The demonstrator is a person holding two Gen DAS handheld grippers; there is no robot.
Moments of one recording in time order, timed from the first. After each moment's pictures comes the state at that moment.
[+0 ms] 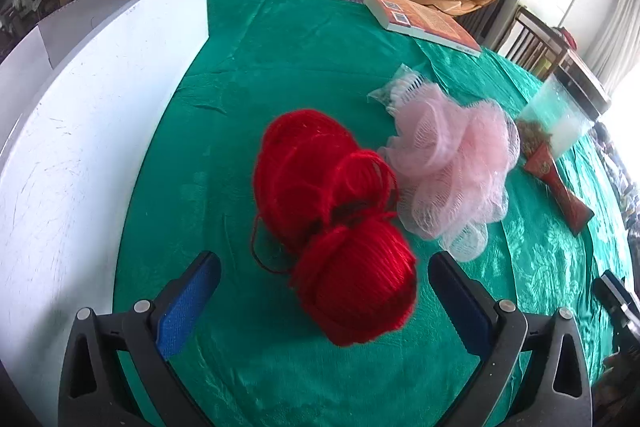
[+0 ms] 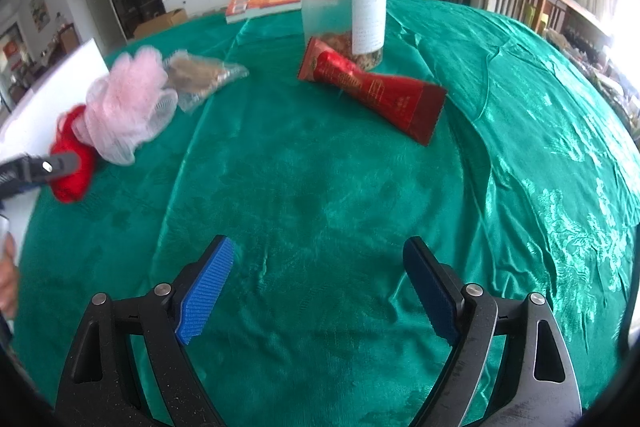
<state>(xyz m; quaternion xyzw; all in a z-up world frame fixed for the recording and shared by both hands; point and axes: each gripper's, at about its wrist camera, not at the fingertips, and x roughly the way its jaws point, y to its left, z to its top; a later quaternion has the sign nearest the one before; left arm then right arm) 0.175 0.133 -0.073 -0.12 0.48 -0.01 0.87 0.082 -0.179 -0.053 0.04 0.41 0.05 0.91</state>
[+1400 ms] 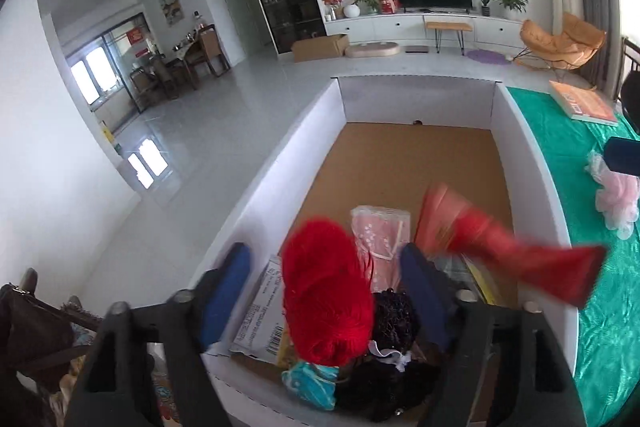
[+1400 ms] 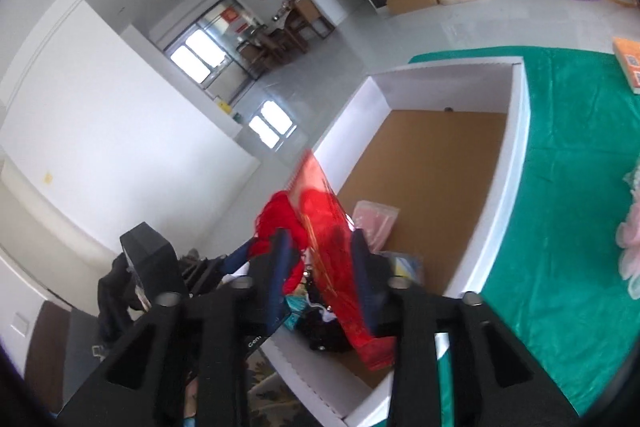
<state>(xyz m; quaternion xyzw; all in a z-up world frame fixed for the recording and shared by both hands) -0.008 0.350 0.039 0.02 0.38 0.27 0.88 0.064 0.204 0.081 0.11 0.44 0.49 0.75</state>
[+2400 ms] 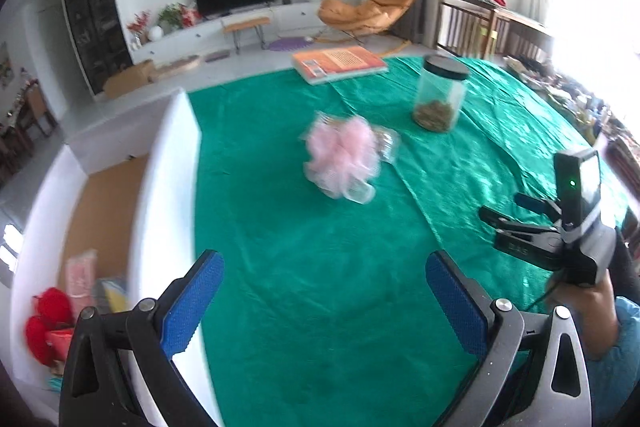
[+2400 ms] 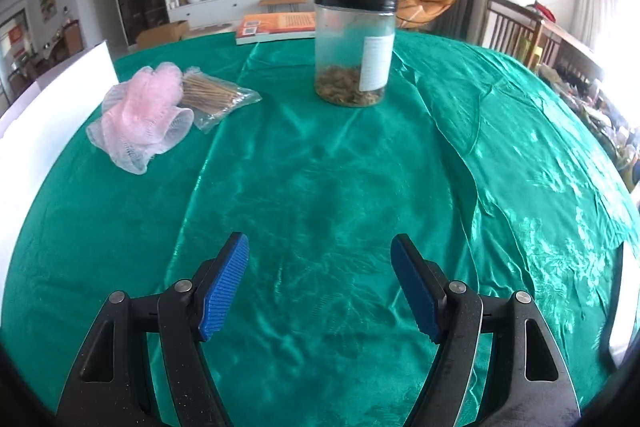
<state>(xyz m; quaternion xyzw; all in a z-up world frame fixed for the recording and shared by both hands) 0.049 0.065 0.033 0.03 0.42 -0.09 0.90 0.065 -0.153 -0.062 -0.02 0.41 0.04 0.91</state>
